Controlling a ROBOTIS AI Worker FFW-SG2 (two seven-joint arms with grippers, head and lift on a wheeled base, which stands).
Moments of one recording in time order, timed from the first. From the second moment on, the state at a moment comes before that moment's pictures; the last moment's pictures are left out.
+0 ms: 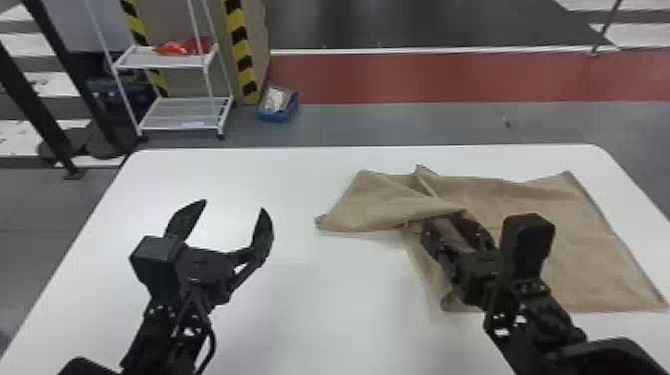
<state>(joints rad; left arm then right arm) 0.34 0.36 -0.18 -1.96 0.18 0.00 0.20 0.21 -0.11 0.14 -1.87 -0.13 0.36 0.06</state>
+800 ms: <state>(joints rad) 0.34 0.36 -0.18 -1.94 0.18 -0.01 0.20 0.10 -0.09 0.22 -1.70 -0.08 0.36 0.05</state>
